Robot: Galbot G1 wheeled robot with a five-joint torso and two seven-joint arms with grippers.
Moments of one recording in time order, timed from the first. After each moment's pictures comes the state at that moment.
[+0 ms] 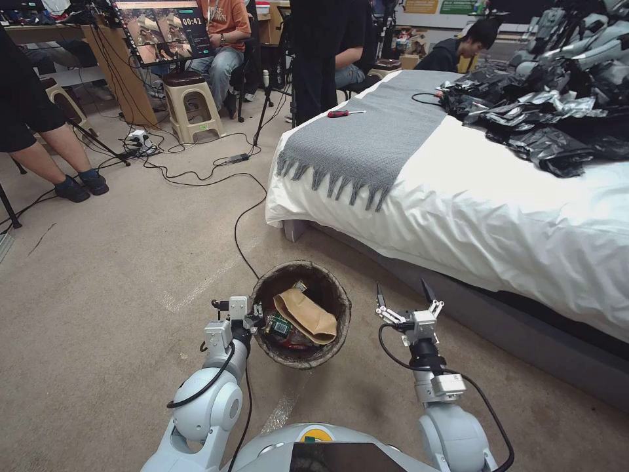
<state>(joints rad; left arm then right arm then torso) 1.56 -1.45 -0.37 -2.21 -0.26 0.53 -0.20 -1.68 1.43 0.54 2.08 -0.05 0.34 0.01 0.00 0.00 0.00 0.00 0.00</state>
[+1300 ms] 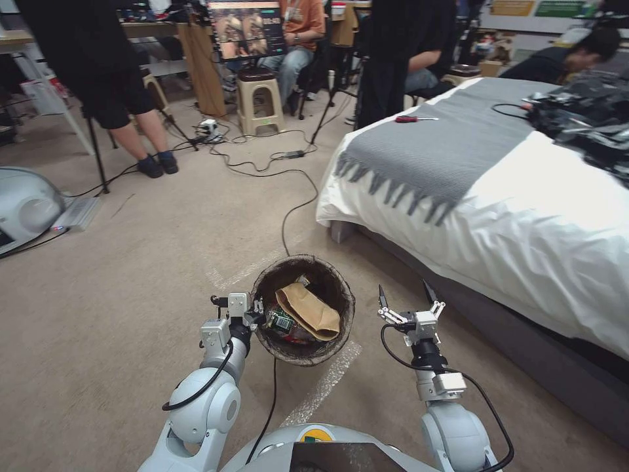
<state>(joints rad) 1.57 -1.45 -0.37 -2.25 -0.27 0.51 -0.18 -1.66 1.45 0.55 1.99 -0.03 0.36 0.01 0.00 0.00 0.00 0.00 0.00</state>
